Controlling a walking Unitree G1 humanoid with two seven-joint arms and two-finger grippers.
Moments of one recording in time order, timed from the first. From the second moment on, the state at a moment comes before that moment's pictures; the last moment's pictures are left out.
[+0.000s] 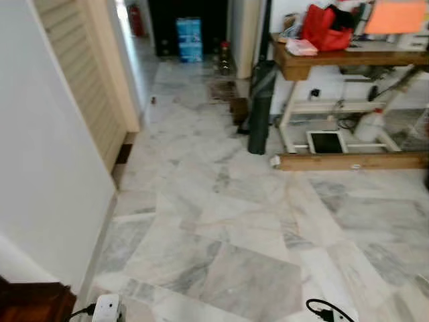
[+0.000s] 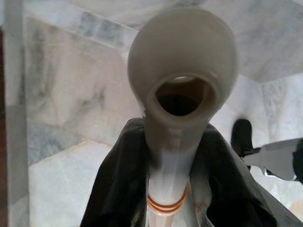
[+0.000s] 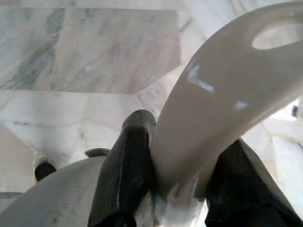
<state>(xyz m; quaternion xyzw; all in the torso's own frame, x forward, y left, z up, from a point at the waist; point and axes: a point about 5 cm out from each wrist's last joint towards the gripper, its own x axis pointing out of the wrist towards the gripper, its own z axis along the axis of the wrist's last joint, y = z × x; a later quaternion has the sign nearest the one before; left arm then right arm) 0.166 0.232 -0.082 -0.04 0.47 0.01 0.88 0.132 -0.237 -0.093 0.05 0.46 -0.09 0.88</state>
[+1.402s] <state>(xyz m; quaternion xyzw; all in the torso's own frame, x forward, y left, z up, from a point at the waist) 0.165 0.233 -0.082 -0.04 0.47 0.01 0.88 0.172 -0.203 -0.086 0.03 0.44 -0.06 0.89</state>
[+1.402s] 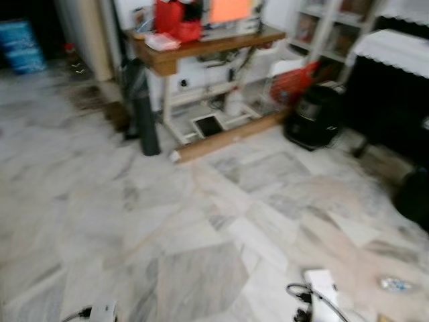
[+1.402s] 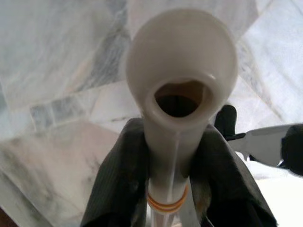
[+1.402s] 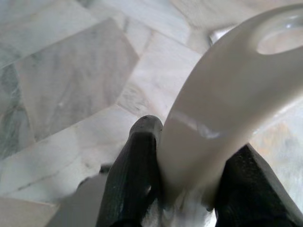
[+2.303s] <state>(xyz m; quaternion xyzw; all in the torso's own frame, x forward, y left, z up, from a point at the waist) 0.173 0.230 -0.079 -0.04 0.46 0.00 0.88 0.127 -0.238 -0.094 0.04 0.46 -0.10 0.88</state>
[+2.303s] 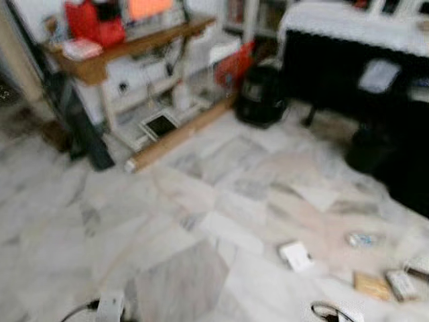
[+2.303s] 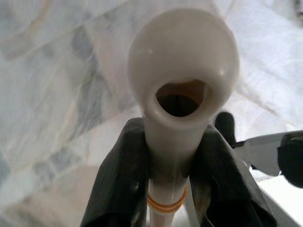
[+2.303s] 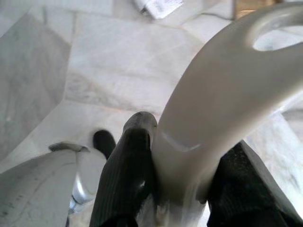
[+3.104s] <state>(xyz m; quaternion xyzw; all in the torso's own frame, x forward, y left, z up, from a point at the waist) 0.166 0.233 -0.082 -0.04 0.47 0.00 0.88 0.145 -0.205 -0.096 0.04 0.46 -0.07 0.88</state>
